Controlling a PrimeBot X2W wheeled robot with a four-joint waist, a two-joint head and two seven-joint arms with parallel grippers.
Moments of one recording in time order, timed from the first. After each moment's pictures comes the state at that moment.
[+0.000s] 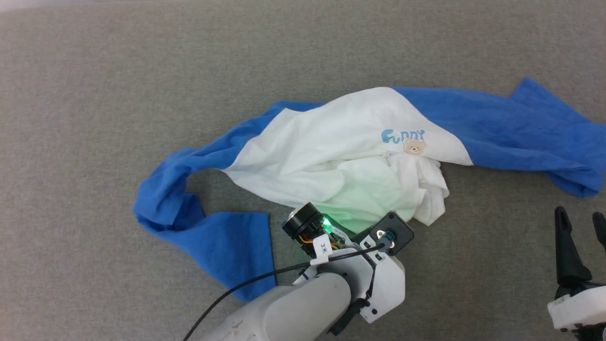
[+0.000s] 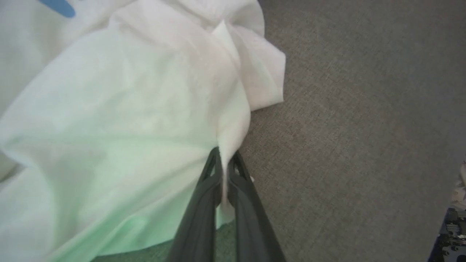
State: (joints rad) left arm -0.67 0.04 -1.10 0.51 -0.33 0.18 0.21; right arm 0.13 -0.05 -0.28 -0.23 0.32 0.13 0.10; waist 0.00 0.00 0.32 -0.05
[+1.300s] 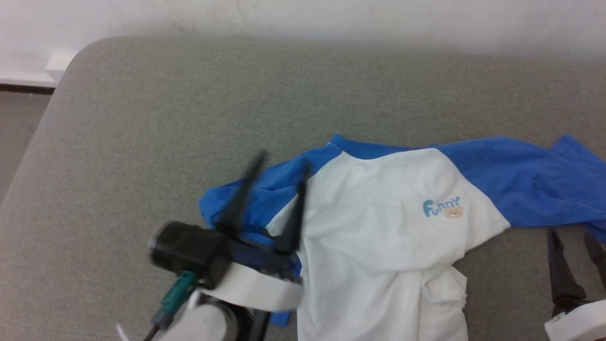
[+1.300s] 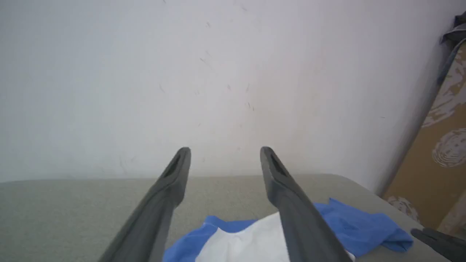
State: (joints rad) left arm -0.28 0.36 -0.75 -0.28 -0.55 0.38 -0.19; right arm 0.19 -0.05 -0.26 -0.25 0.31 0.13 0.15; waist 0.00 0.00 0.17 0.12
